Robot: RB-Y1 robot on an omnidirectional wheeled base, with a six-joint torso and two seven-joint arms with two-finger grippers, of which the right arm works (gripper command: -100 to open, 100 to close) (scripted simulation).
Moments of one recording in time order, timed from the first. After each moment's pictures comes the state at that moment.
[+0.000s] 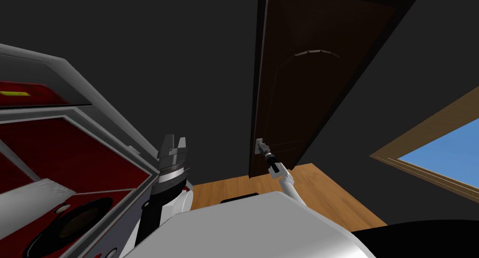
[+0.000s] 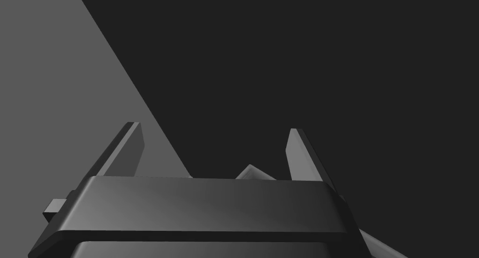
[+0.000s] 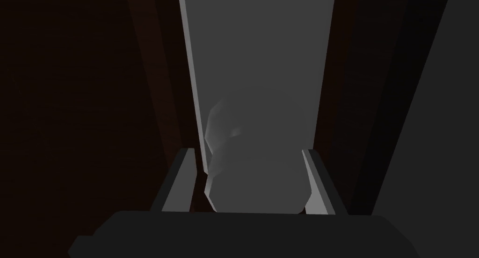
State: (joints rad) arm -0.05 -0.11 -0.25 -1.19 0.63 -0.42 0.86
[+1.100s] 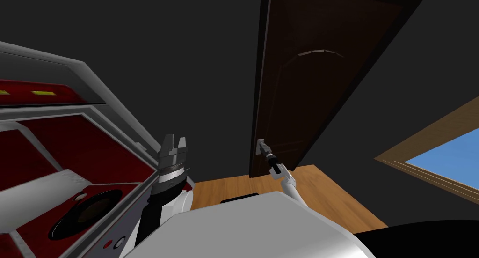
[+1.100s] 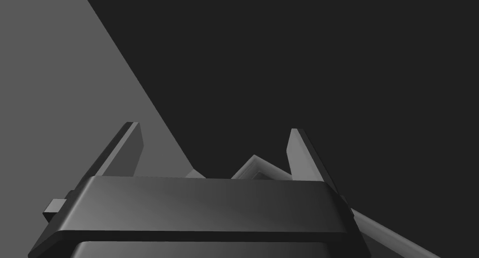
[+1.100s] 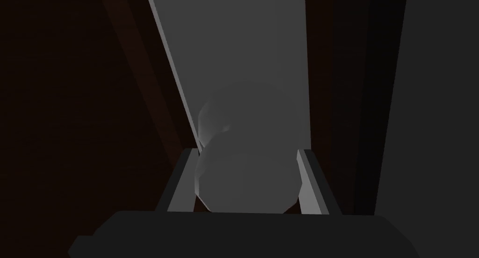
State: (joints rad) arm -0.02 -0.12 -0.24 -1.21 0.57 -0.42 0.74
